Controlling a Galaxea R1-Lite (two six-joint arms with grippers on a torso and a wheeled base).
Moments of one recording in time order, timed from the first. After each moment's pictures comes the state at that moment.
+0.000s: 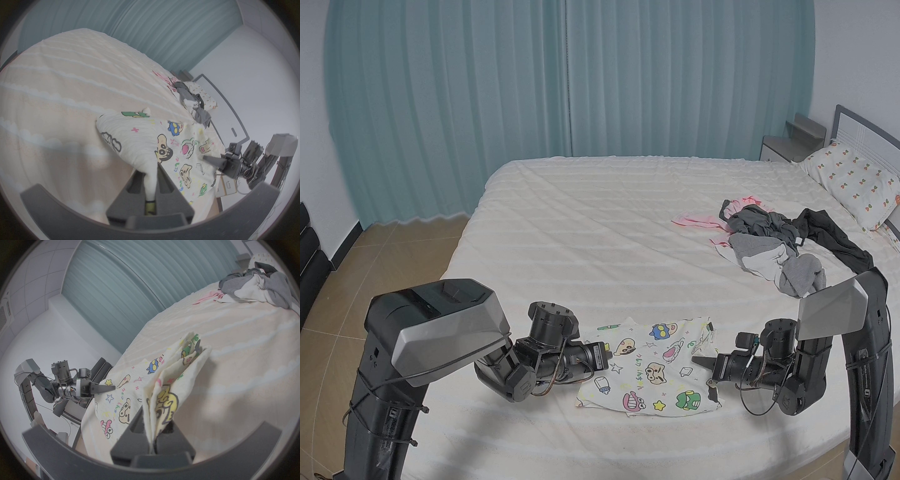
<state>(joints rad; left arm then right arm) -0.52 2.48 -1.05 -0.85 -0.27 -0.61 0.24 2.52 -0.51 -1.55 0.50 0.46</state>
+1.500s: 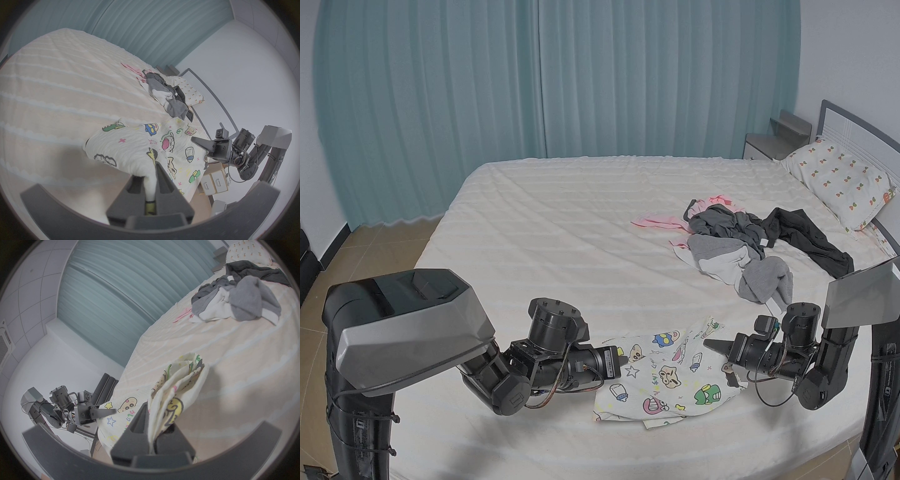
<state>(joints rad) -0.62 2.30 -0.89 -0.86 -0.27 -0.64 0.22 2.33 -0.41 -1.55 0.49 0.63</state>
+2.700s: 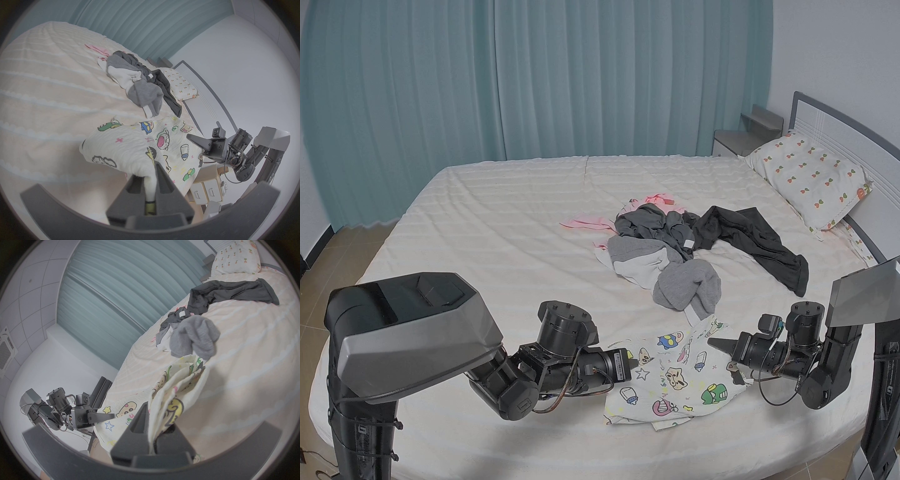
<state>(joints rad) -0.66 2.31 -0.90 -0.86 -0.27 -0.68 0.20 2.32 -0.39 -1.55 0.49 0.62</state>
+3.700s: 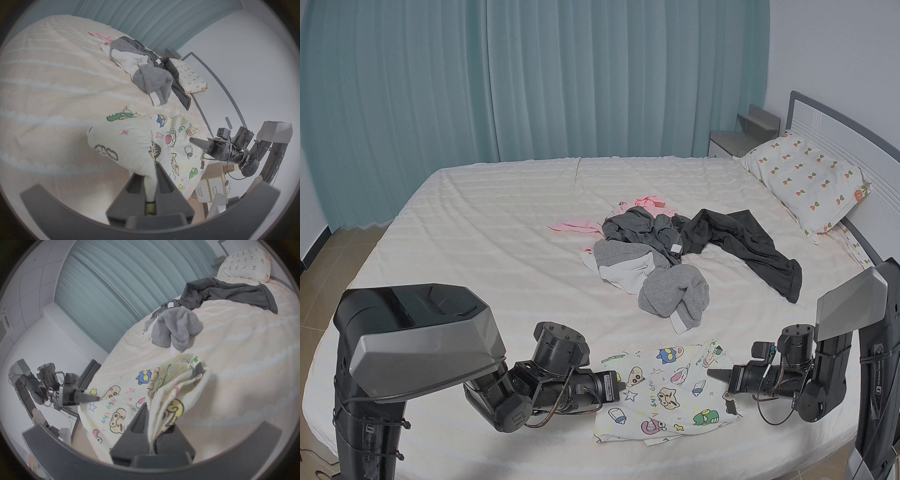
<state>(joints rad) -0.65 2.35 -0.81 -0.87 -0.27 -0.68 0.21 2.44 -0.32 -1.55 0.47 0.36</state>
